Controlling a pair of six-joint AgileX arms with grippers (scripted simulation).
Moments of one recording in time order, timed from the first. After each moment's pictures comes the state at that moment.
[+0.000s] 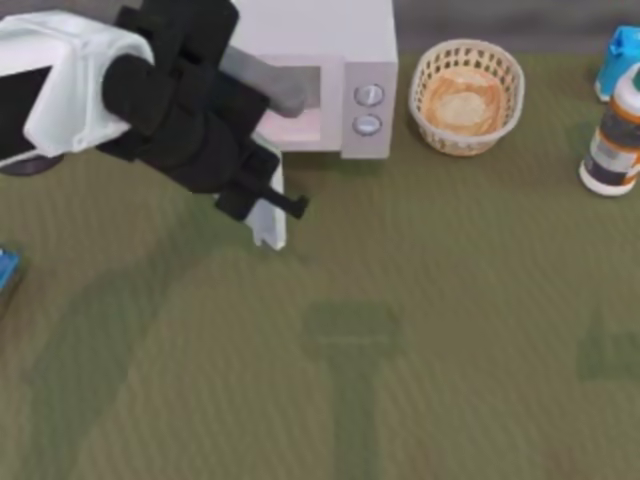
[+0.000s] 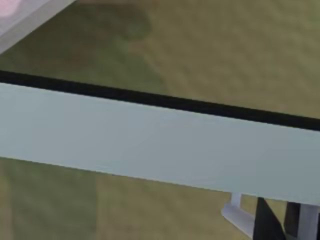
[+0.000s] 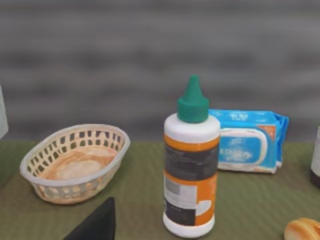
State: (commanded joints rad) left arm -0.47 1.75 1.27 -0.58 0.11 0.19; right arm 0.00 0.00 0.00 0.00 0.00 0.00
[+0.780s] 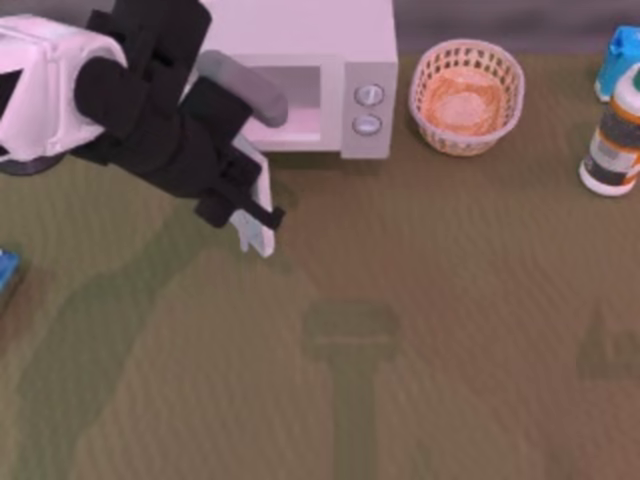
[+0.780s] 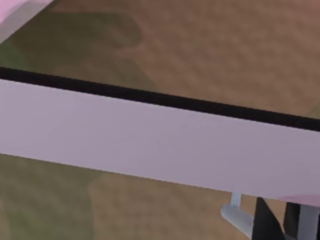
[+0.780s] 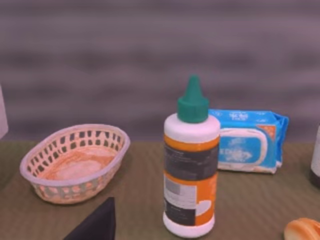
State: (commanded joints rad) left arm -0.43 1.71 1.24 -0.59 0.16 0.29; right arm 0.00 0.00 0.00 0.00 0.00 0.00
